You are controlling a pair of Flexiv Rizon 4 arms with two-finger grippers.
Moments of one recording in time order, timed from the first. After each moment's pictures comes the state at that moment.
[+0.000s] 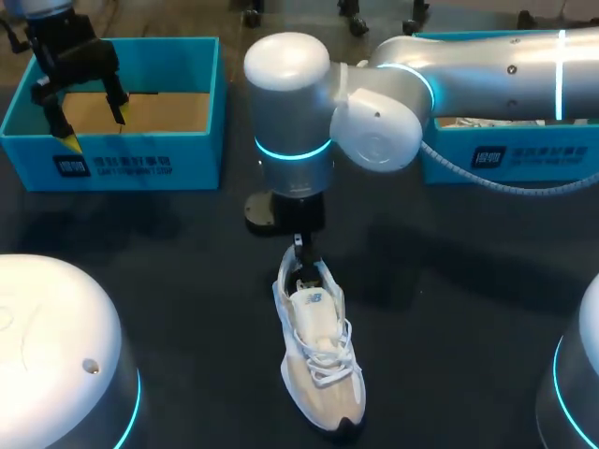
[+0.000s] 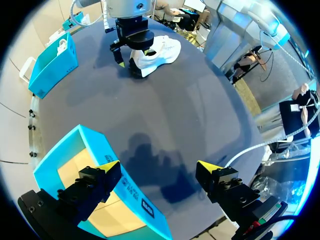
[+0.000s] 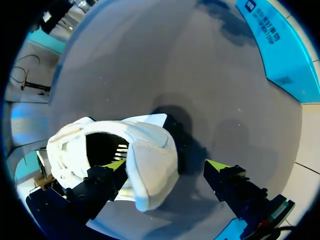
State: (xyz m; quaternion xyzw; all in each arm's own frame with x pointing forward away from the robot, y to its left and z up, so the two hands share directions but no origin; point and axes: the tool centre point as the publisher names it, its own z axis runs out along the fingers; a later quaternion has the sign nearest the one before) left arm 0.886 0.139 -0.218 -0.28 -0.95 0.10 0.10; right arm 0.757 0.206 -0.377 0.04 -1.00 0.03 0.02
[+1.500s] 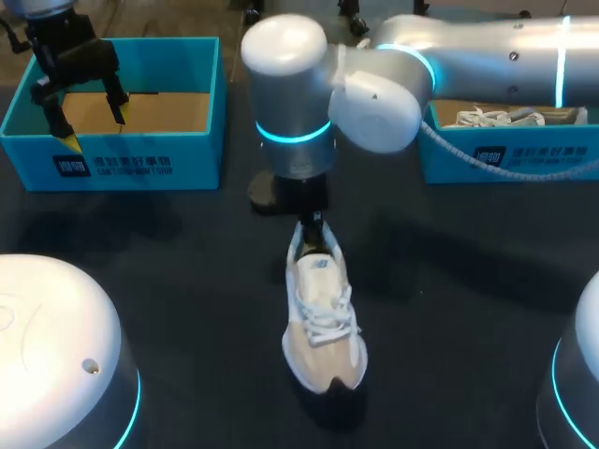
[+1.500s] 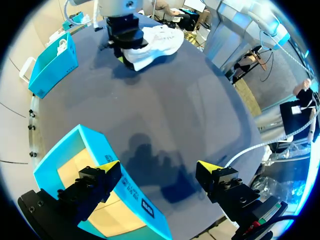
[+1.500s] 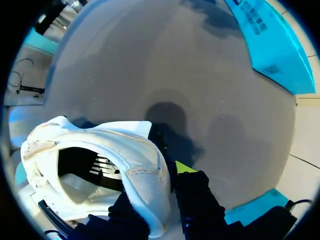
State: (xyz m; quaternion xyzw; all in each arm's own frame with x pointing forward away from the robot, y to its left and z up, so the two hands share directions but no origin) left arm 0.886 0.139 -0.218 -0.28 -0.95 0.10 0.10; right arm 0.796 0.187 -0.354 0.01 -1.00 0.05 -0.01
